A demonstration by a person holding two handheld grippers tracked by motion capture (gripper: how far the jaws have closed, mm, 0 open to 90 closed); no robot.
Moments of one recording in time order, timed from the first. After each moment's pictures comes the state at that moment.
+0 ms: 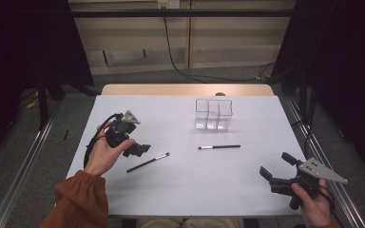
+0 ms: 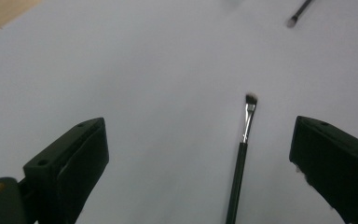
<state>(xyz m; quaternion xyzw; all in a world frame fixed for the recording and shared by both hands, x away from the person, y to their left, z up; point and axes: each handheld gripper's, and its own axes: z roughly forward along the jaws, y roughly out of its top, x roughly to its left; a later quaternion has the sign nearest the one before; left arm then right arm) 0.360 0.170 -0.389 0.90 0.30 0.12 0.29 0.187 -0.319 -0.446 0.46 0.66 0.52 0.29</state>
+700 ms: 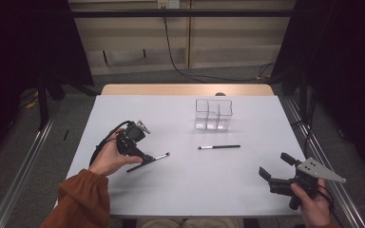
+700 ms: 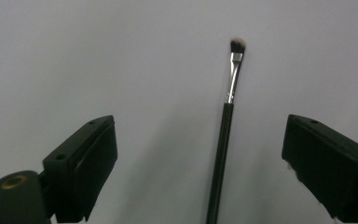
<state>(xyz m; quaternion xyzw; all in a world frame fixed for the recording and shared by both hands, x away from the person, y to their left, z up) 0.362 0.150 -0.416 0.94 0.28 0.05 0.20 0.188 -0.318 -0.447 0.45 0.66 0.52 0.29</state>
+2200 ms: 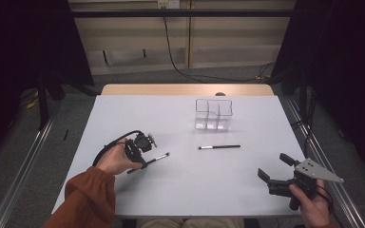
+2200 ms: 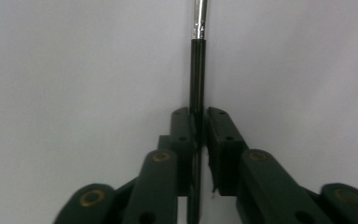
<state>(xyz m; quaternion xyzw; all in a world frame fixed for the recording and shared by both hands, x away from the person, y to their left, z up) 0.360 0.135 -0.444 0.97 0.22 0.00 0.08 0.188 -0.316 -0.448 0.45 0.67 0.51 0.29</state>
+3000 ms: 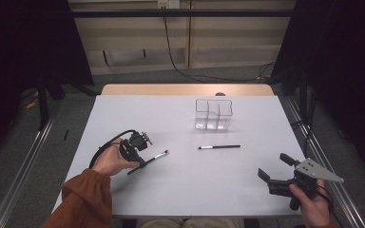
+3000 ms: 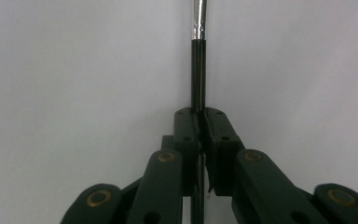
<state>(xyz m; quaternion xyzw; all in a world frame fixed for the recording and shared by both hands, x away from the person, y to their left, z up) 0.361 0.150 -0.443 0.96 0.25 -0.02 0.13 0.188 -0.316 -0.448 0.45 0.67 0.51 0.29</state>
